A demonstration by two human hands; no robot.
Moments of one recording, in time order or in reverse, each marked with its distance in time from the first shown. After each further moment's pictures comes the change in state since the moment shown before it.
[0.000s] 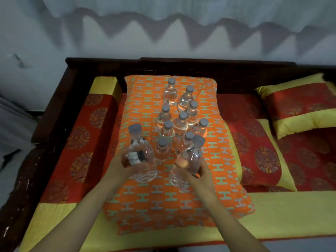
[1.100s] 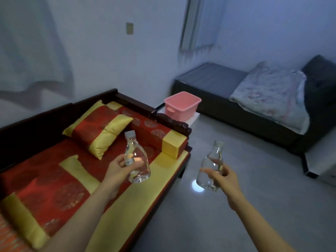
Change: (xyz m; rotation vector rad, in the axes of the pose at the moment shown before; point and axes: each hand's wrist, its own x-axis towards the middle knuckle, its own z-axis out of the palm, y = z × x) left_hand -0.136 0.096 0.693 0.065 -0.685 0.043; right_hand -0.392 -0.049 -0.646 0.040 1.081 0.080
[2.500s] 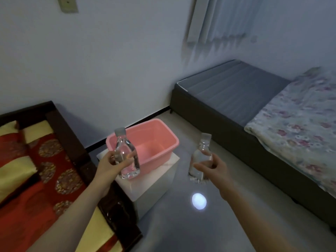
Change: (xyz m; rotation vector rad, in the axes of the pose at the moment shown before) left_hand 0.645 0.032 0.483 0.081 0.276 0.022; right_hand 0.842 -0.072 -0.194 -0.128 -0.297 -0.022
